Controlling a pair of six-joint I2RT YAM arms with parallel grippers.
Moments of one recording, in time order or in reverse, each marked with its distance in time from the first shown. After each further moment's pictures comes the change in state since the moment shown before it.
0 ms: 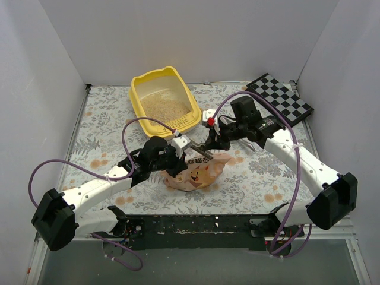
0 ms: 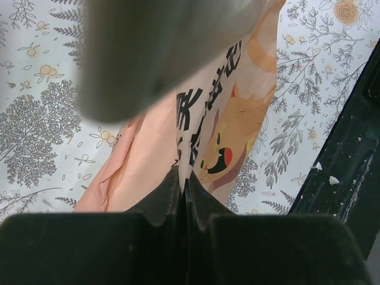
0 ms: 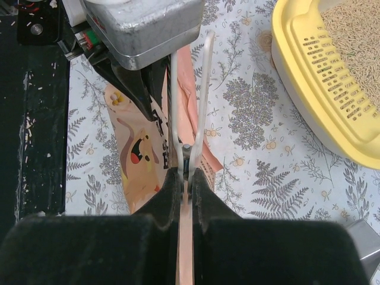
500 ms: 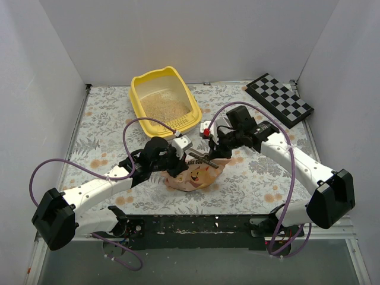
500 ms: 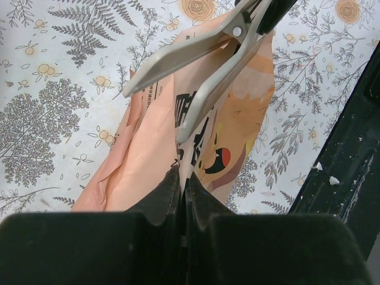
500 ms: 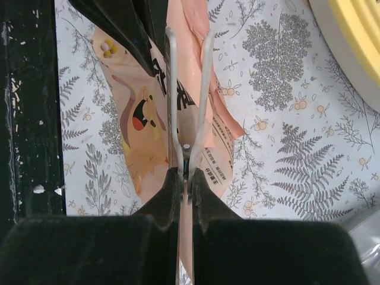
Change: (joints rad) left arm -0.006 0.003 0.000 -0.001 -0.024 -0.004; right arm 0.008 0.011 -0.102 -0.049 0.092 -0.055
